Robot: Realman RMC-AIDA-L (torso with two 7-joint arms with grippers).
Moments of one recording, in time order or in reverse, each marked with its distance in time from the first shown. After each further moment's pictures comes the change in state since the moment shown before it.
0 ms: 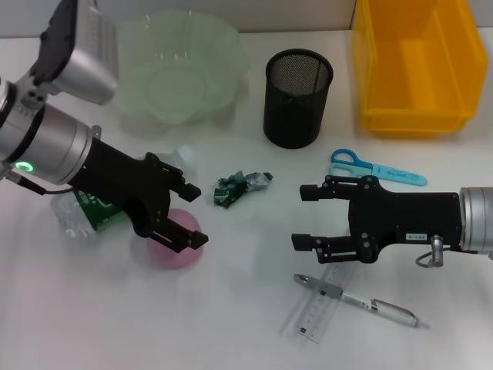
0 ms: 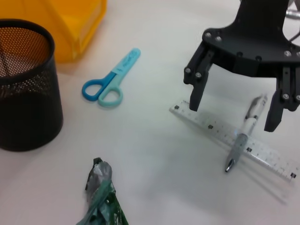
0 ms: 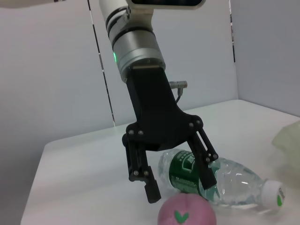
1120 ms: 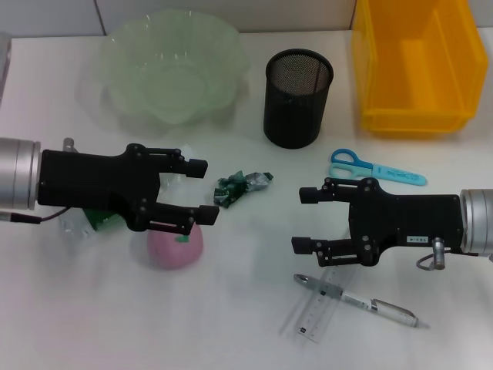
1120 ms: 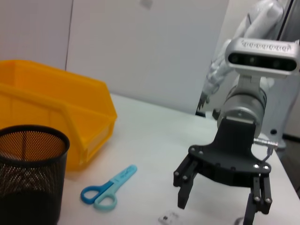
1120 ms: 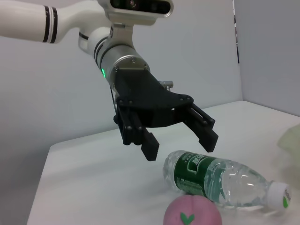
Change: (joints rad) left arm 0.159 0.100 0.008 -0.272 -0.550 -0.052 0.267; right arm -0.001 -0.001 0.000 0.000 -0.002 -0.014 0.001
